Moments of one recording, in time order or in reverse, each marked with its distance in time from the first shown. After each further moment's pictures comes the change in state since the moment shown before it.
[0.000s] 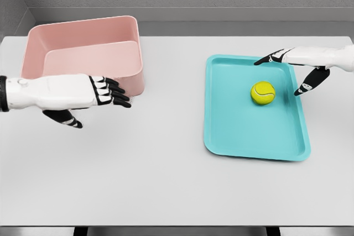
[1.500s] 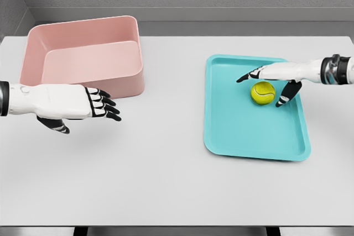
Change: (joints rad) left arm -0.003 0.000 0.004 0.000 -0.098 0.000 -0.088; right arm 0.032 0.178 0.034 0.164 0.121 0.000 0.001
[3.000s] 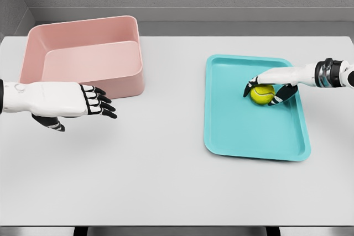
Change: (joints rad) left arm -0.011 0.019 0.000 0.000 -0.001 0.000 0.000; right arm 0.002 0.045 0.019 0.072 0.025 0.002 0.011
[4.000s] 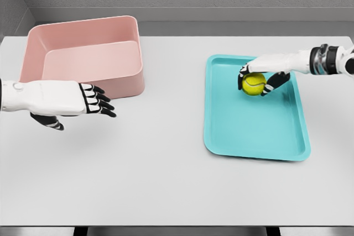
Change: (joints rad) left arm -0.006 0.007 0.001 0.000 0.000 0.000 0.000; right arm -0.058 -0.002 -0.013 -0.103 -0.003 -0.002 0.002
